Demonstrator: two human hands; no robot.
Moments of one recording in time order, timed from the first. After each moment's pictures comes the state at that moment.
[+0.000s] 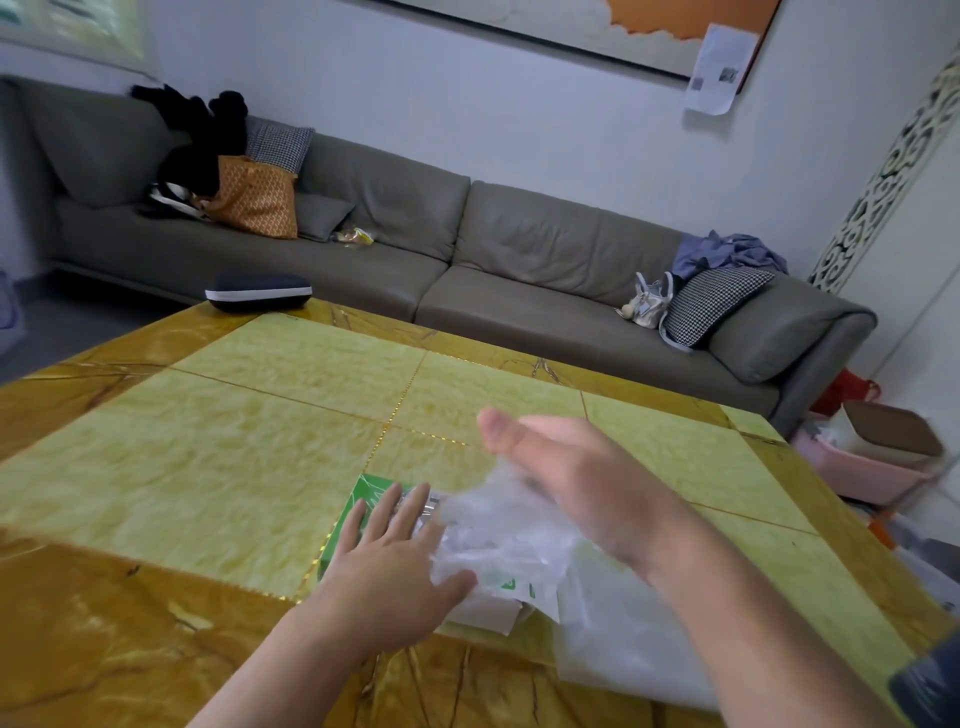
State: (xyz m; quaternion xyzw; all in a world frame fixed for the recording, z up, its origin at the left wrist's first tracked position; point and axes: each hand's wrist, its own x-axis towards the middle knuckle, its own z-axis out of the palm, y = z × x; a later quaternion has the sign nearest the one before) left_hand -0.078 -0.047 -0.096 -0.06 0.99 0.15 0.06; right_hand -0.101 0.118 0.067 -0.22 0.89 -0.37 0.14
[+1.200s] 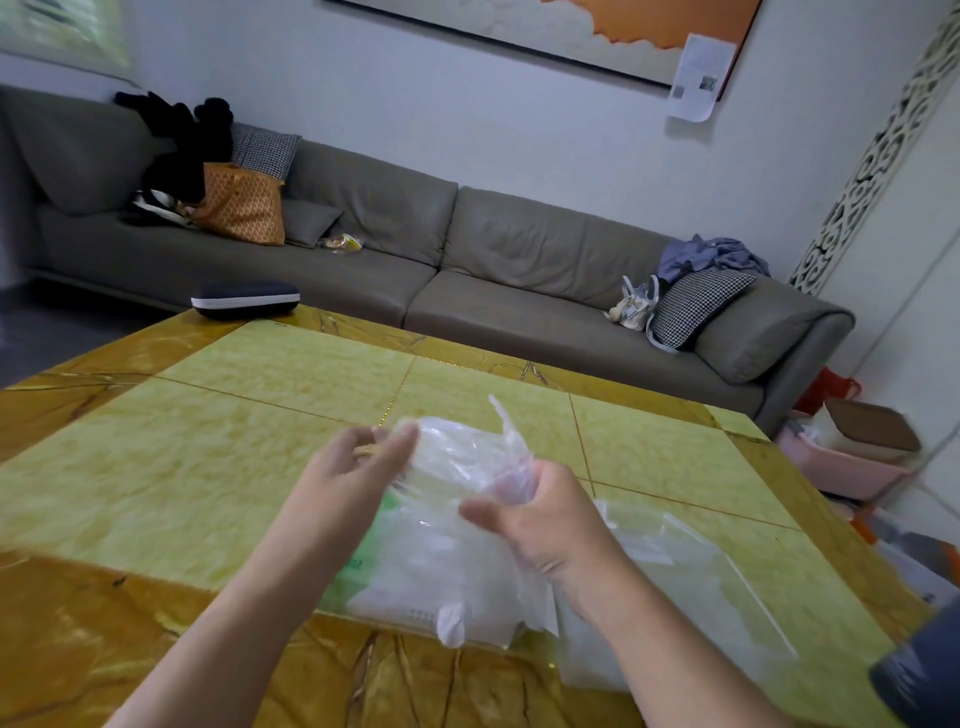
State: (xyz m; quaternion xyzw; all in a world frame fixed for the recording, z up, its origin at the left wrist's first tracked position) left_hand -0.062 -0.066 -0.026 -0.16 0.71 0.67 -0.16; right_hand -0.131 0.116 -0.011 -0.12 0.84 -0.52 0.10
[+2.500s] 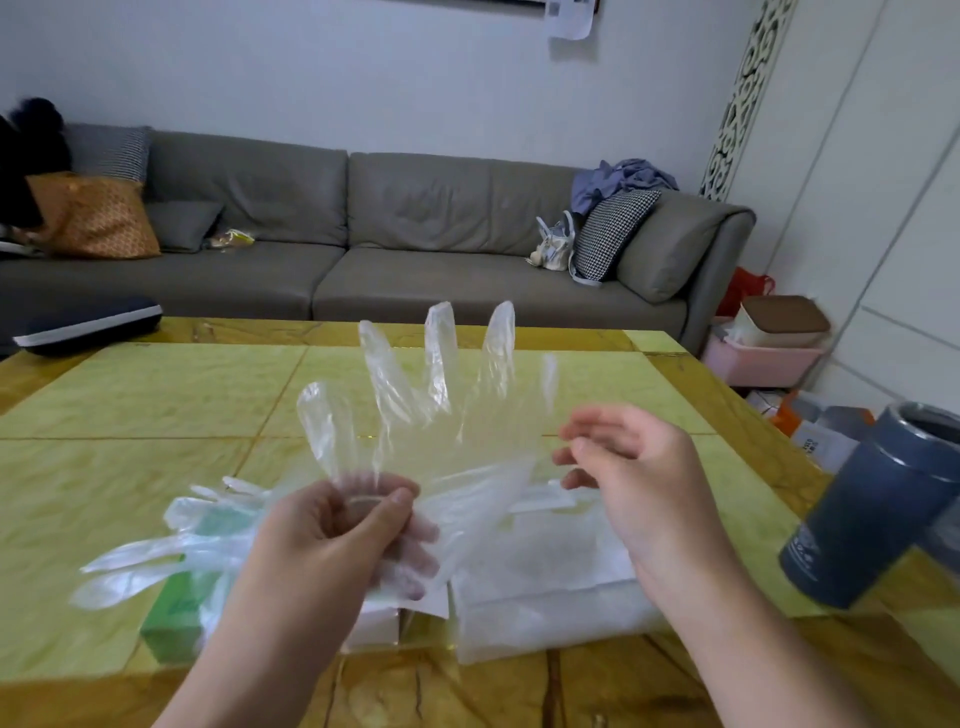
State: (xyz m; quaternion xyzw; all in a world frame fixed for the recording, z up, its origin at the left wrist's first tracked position) left_hand -0.066 0.064 -0.008 -0.13 0.65 0.74 -0.10; right_hand -0.144 0.270 -0.004 0.00 0.76 -0.64 -0.12
